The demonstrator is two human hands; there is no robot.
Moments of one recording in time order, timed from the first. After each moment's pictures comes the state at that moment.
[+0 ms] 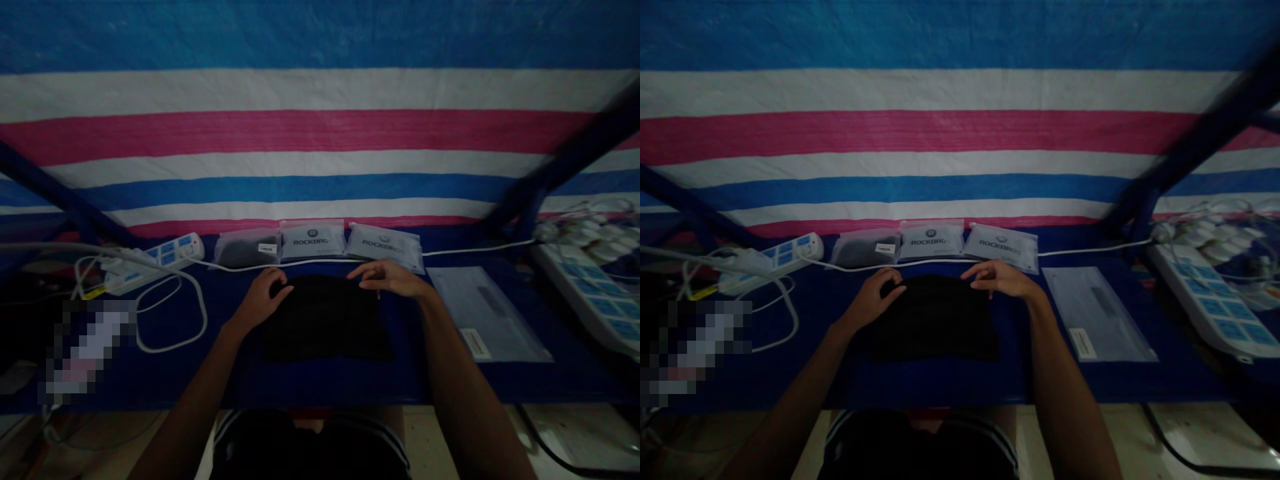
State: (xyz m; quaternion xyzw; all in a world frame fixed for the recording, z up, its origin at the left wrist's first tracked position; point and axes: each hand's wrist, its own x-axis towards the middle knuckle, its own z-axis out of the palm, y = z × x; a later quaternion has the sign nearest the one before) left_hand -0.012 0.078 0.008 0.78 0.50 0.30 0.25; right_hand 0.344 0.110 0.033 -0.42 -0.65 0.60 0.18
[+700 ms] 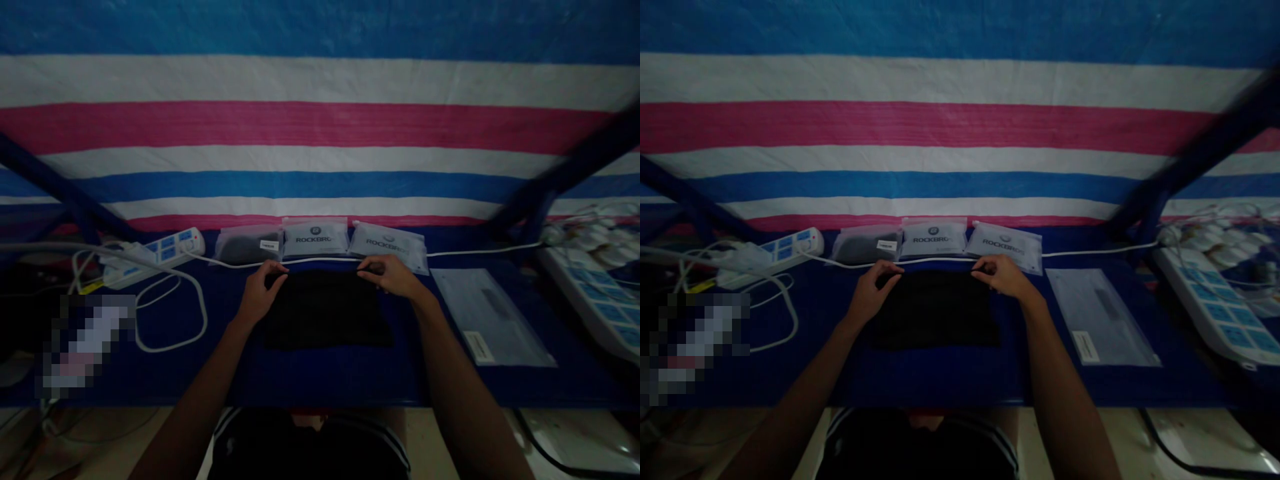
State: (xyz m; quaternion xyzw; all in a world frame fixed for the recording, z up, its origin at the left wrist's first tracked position) left_hand -0.012 0.080 -0.006 0.69 0.52 0.42 0.28; right_hand 0.340 0.114 0.010 -0.52 -0.69 0.44 0.23
